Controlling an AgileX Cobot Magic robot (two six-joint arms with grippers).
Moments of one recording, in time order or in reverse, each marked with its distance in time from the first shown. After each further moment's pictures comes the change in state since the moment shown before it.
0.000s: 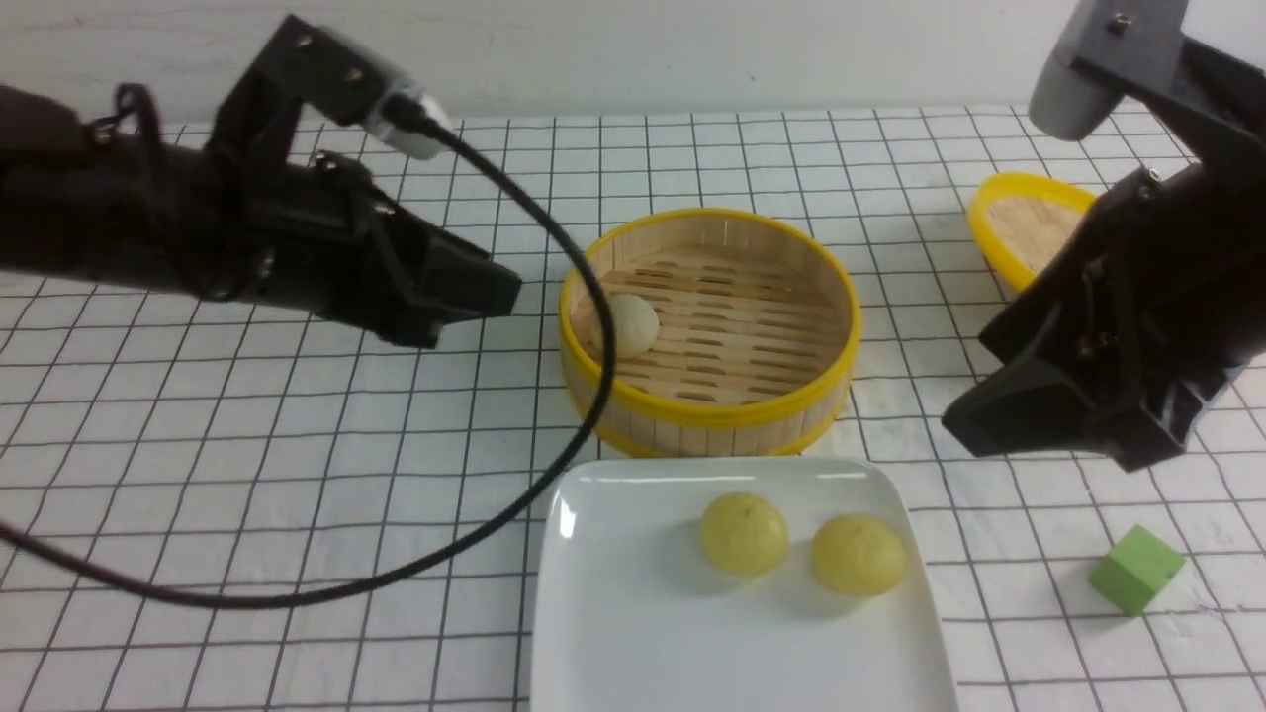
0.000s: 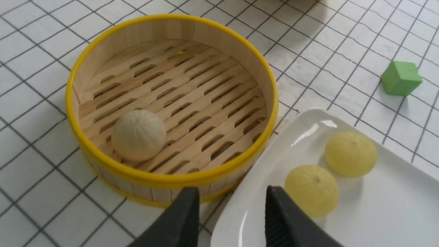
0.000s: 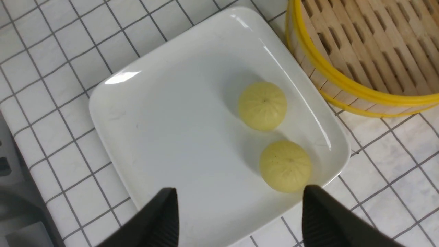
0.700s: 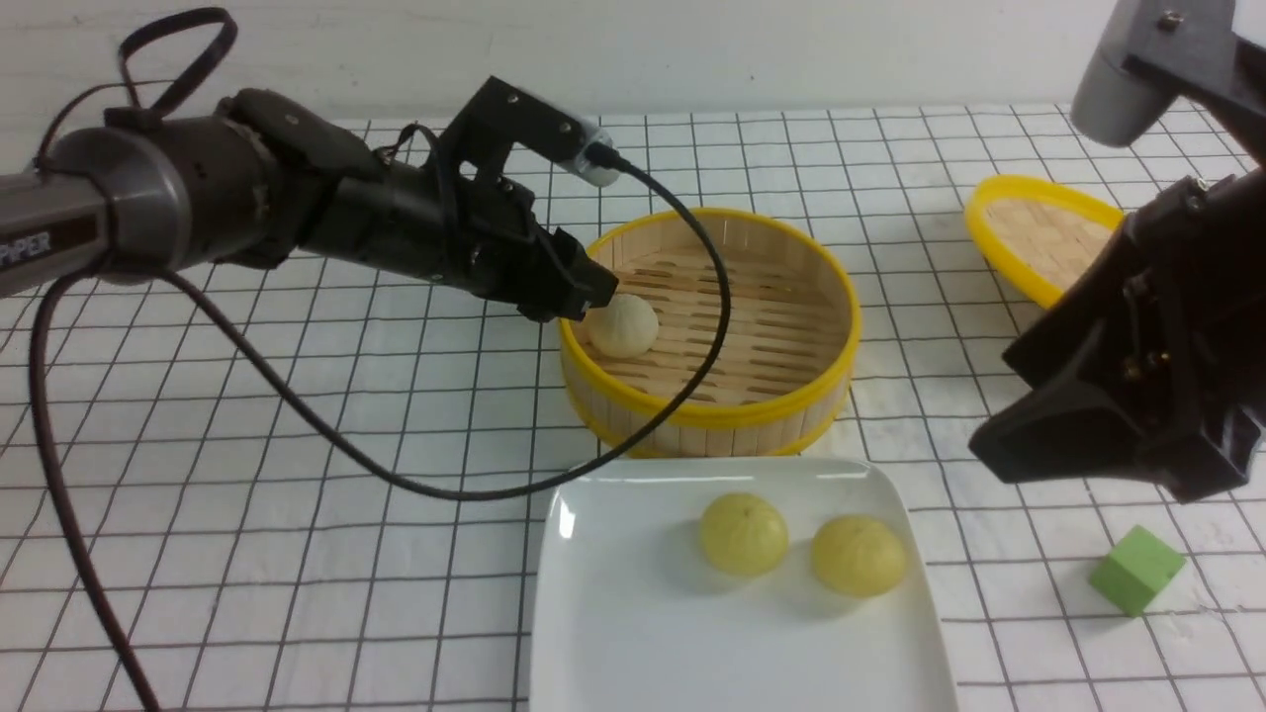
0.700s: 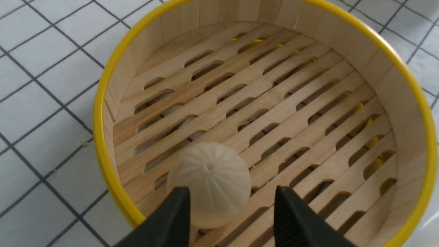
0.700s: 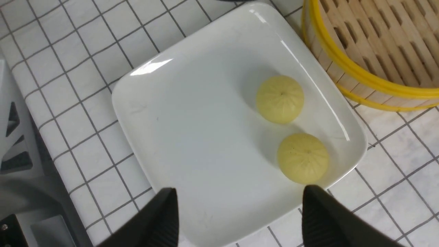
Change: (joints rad) right arm 0.000 -0.050 0.025 0.025 0.033 0.006; left arm -0.095 0.417 -0.262 0.010 -0.211 -0.008
